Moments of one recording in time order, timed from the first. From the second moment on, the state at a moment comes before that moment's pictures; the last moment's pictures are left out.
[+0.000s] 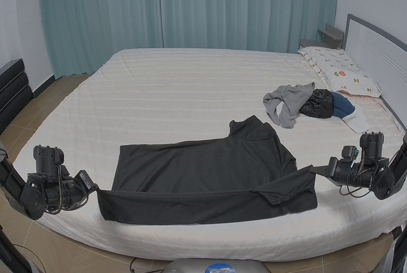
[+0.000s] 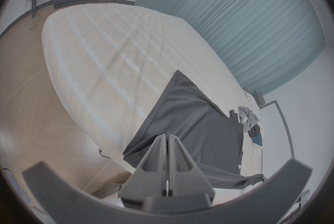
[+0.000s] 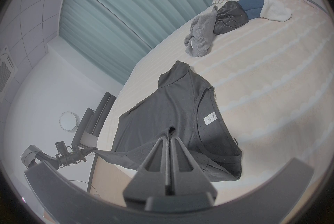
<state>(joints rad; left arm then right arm) 0.02 1.80 -0.35 -0.72 -0.14 -0.75 -0.01 1.94 -0.45 -0.93 0.52 0.48</state>
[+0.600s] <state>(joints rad) 0.01 1.81 -0.38 -0.71 -0.14 -0.75 -0.01 1.96 -0.48 -0.92 0.52 0.48</state>
